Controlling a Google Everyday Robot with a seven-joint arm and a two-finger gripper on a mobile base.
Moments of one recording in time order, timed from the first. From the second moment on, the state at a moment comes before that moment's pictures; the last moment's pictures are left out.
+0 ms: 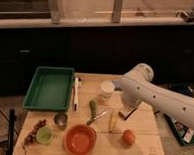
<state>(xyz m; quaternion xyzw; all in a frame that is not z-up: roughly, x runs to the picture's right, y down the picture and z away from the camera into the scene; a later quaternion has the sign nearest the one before) 0.183 0.126 0.723 -0.27 -0.05 -0.39 0.88</state>
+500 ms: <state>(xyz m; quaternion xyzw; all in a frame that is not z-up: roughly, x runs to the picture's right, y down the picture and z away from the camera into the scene) 0.158 0.121 0.716 -0.28 -0.07 -0.40 0.87</state>
